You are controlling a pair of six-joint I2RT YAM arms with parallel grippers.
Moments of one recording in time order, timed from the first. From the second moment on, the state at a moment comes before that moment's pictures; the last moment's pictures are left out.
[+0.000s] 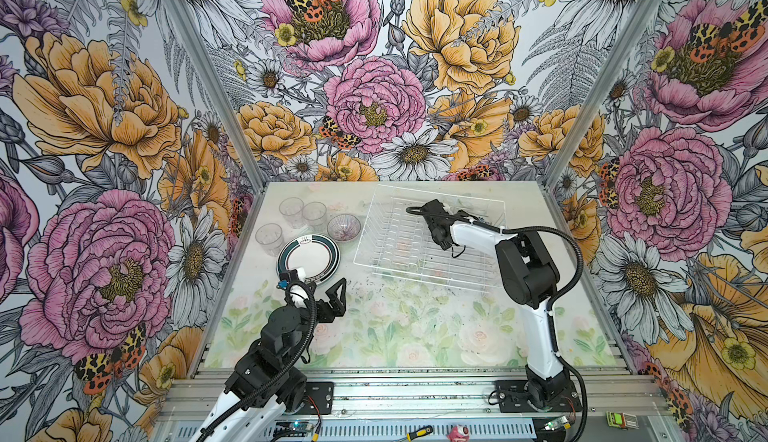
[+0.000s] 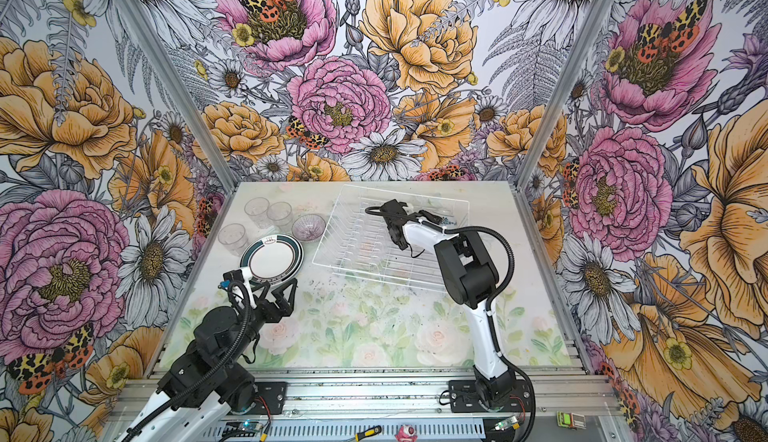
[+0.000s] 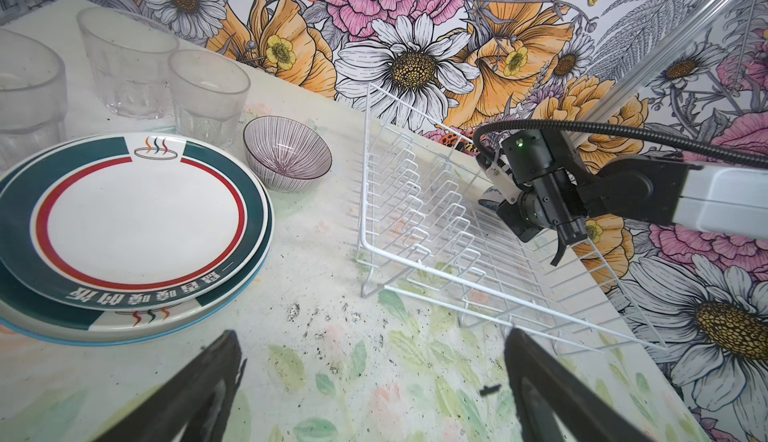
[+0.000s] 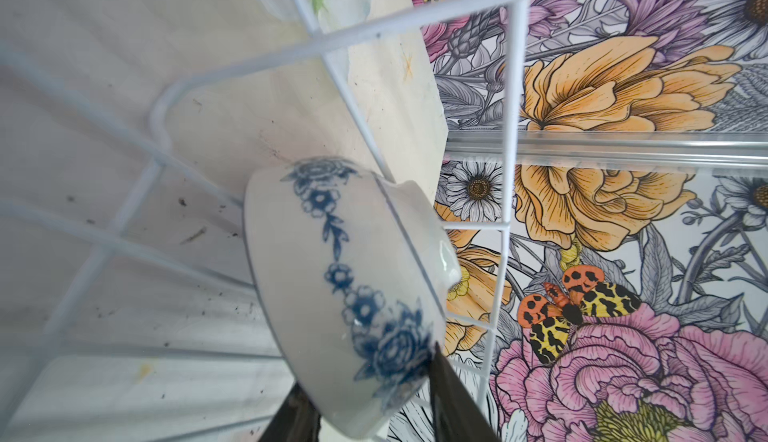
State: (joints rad) left arm -0.58 0.18 0.31 -0.36 -0.27 -0.56; right arm 0.48 2.18 1.58 -0.57 1.04 -0.38
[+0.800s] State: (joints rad) left arm -0.56 0.18 0.31 -0.36 -0.27 -0.56; right arm 0.45 2.19 1.61 -0.50 1.13 -0.42
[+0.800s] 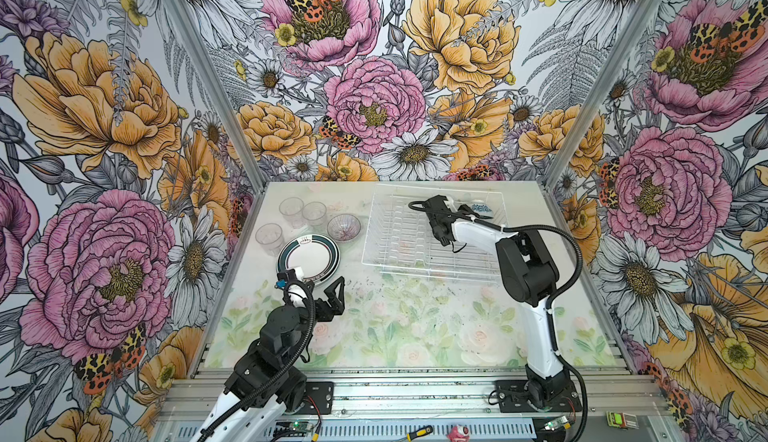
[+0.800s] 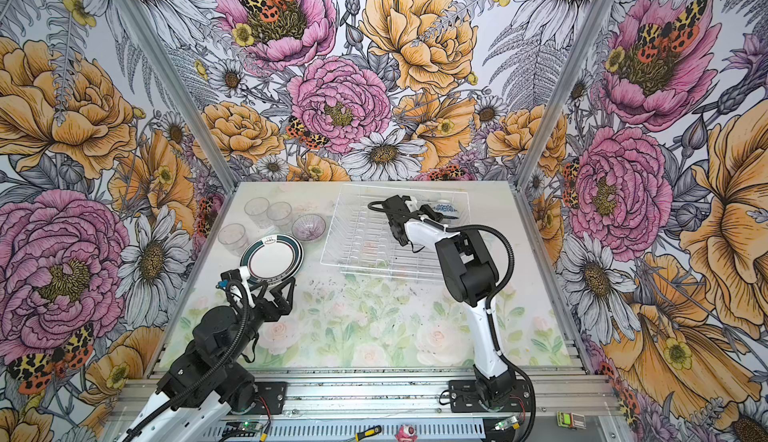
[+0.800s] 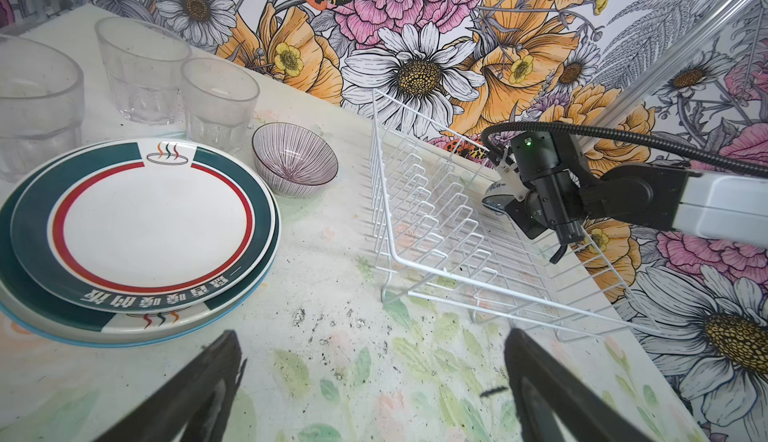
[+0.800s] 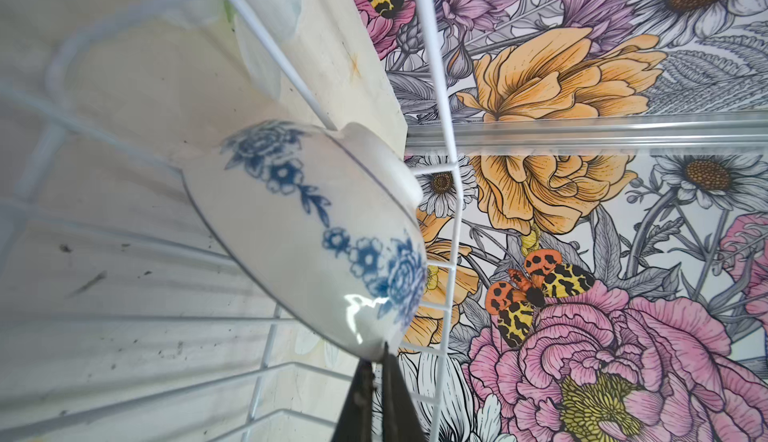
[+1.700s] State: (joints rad) left arm -0.56 0.18 0.31 -0.36 -0.27 -0.56; right arm 0.41 2.19 1.53 -0.21 1.00 -0.70
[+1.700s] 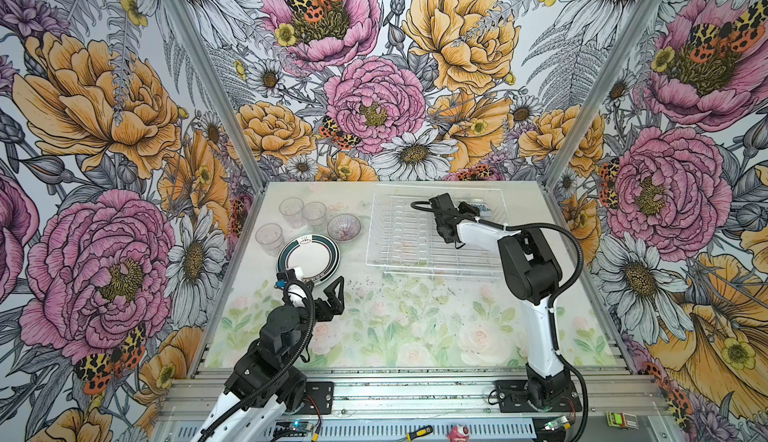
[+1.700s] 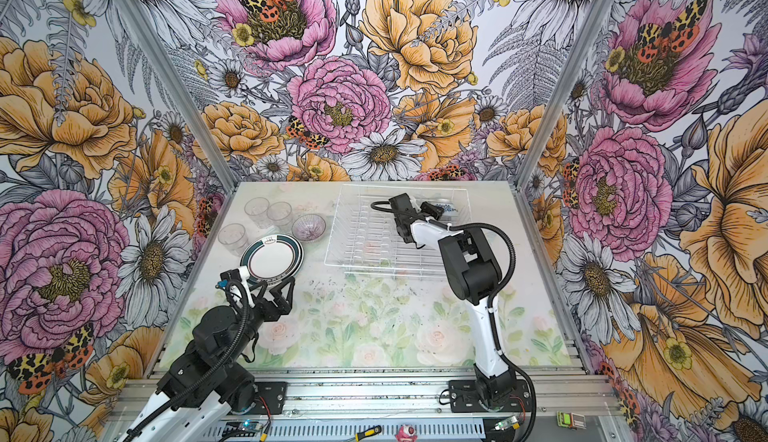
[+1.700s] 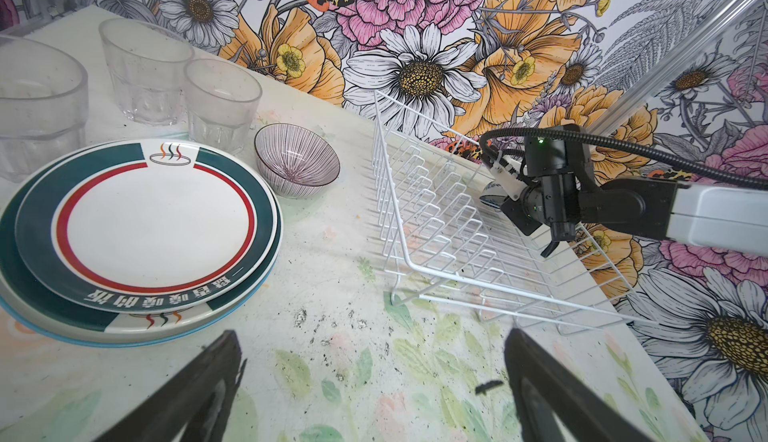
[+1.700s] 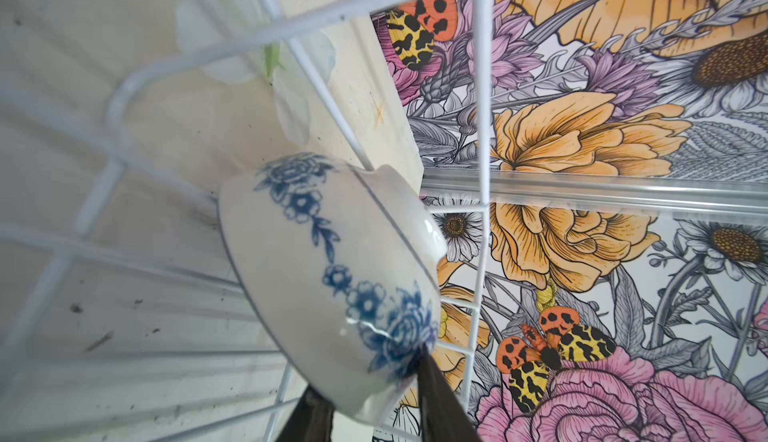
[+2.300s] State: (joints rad) left arm -0.55 0.25 0.31 -0.35 -0.28 -0.56; right arm 0.37 2.19 1.35 0.47 0.89 -1.11
